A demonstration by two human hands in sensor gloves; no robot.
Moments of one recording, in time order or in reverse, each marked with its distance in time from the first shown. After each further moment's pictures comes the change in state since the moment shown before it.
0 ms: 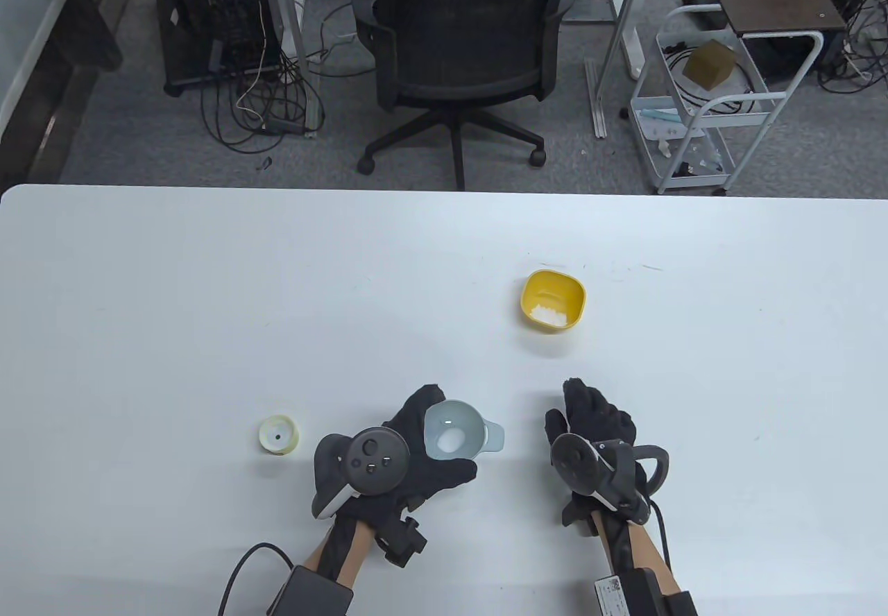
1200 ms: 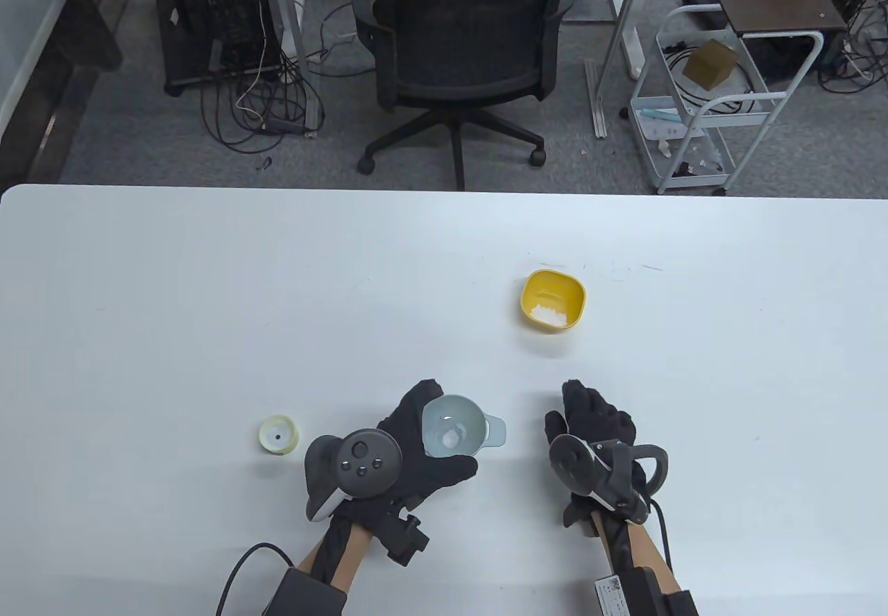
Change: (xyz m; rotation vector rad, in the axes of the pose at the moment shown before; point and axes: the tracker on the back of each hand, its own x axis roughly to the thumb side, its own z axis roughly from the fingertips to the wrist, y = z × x) left_hand 0.007 0.011 0.003 0.060 -0.034 0.036; right_hand 0.001 0.001 0.000 0.008 -0.015 0.024
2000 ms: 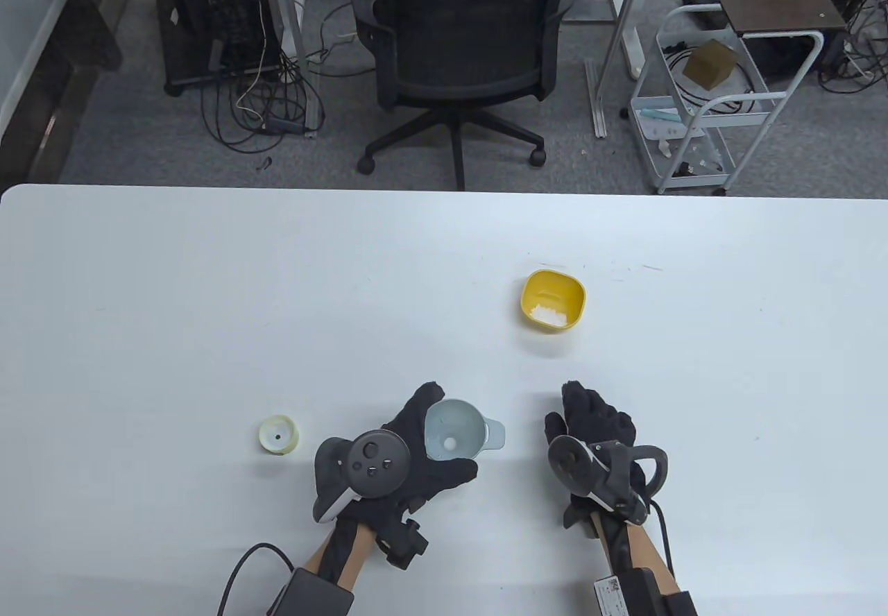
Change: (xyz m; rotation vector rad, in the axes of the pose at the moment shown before) left_hand -0.008 -0.014 0.000 -0.044 0.051 -0.048; right_hand 0.000 -0.001 0.001 0.010 -0.003 0.016
